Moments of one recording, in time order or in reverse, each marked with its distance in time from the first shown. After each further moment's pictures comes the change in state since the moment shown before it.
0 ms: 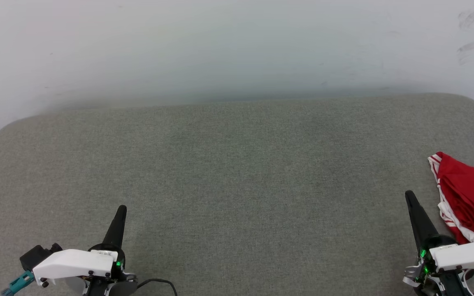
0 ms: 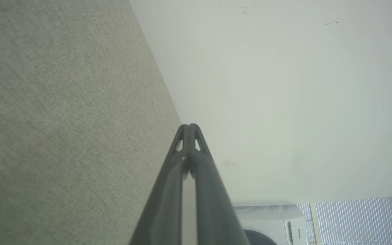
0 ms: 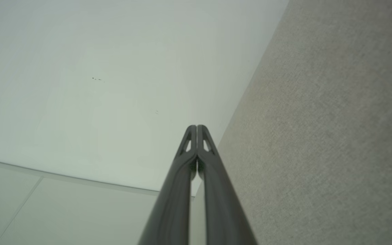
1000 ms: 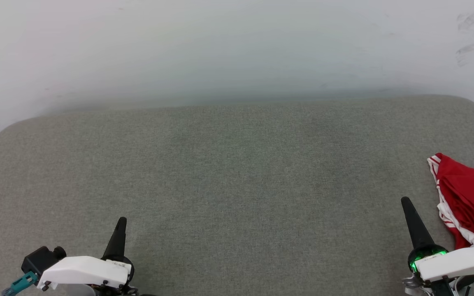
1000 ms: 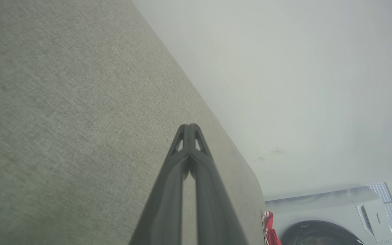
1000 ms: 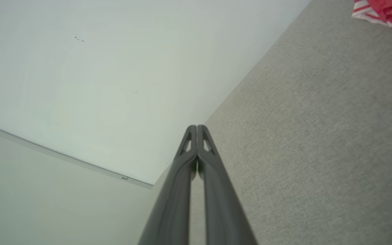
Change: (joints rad) left arm 0.040 0.040 -0.066 -0.017 0.247 0.051 -0.072; right arm 0.052 0.000 0.017 -0.069 -0.295 0.000 -0.016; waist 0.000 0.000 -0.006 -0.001
